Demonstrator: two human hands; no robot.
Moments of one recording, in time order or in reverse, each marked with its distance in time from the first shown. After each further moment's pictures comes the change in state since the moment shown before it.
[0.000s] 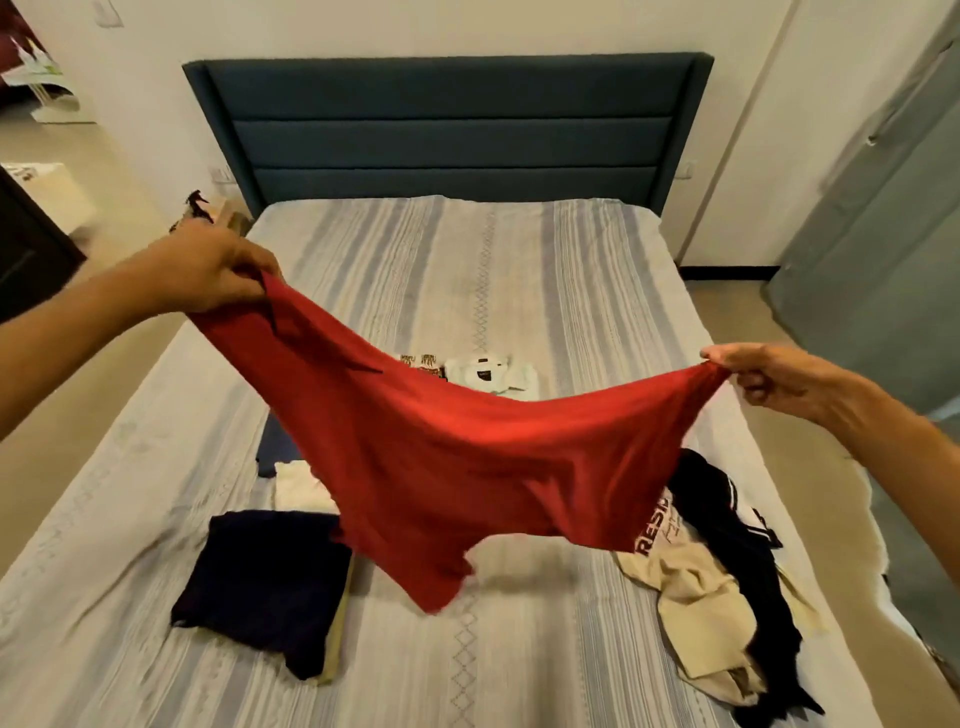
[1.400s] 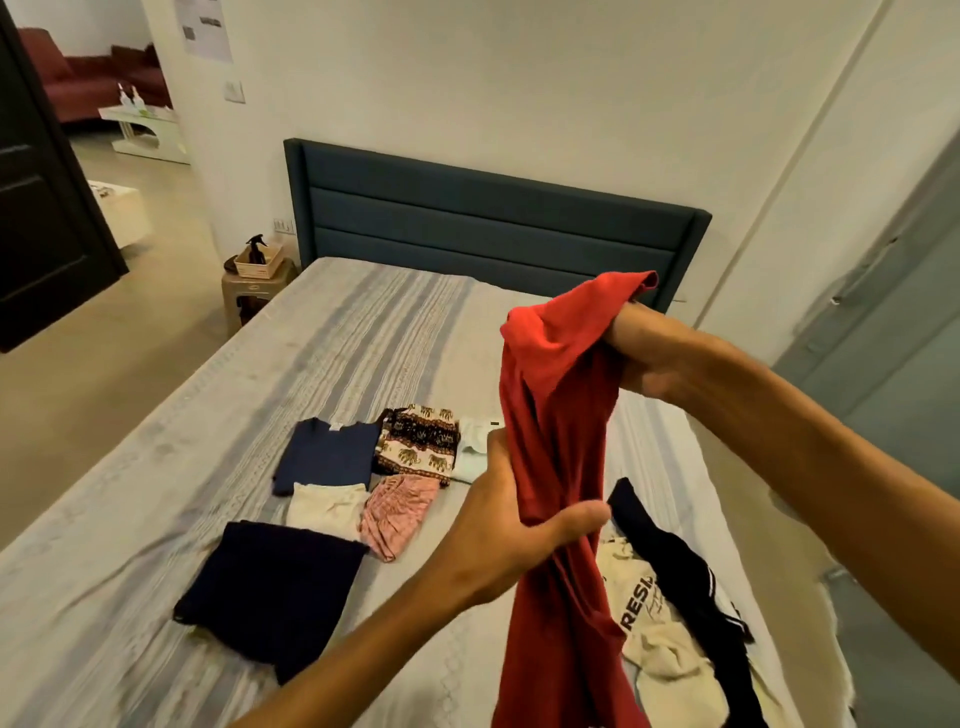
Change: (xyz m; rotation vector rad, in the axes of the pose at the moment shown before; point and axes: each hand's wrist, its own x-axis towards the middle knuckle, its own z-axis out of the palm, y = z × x) left_hand -0.207 0.255 0.075 -1.311 0.212 0.071; right_hand -0.261 -0.162 0.243 -0.085 -0.276 -0.384
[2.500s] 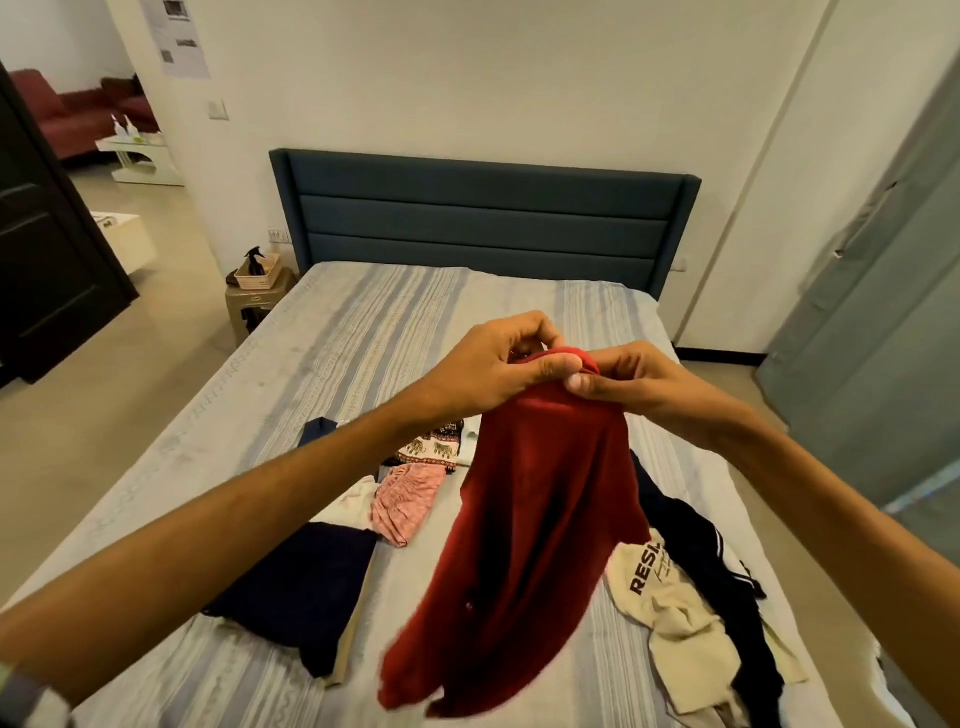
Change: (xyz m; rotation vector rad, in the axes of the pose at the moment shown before) left_hand 0.096 0.060 -0.022 0.226 -0.228 0.283; right_hand -0.051 0.078 -0.076 -0.206 -0.343 -0.269
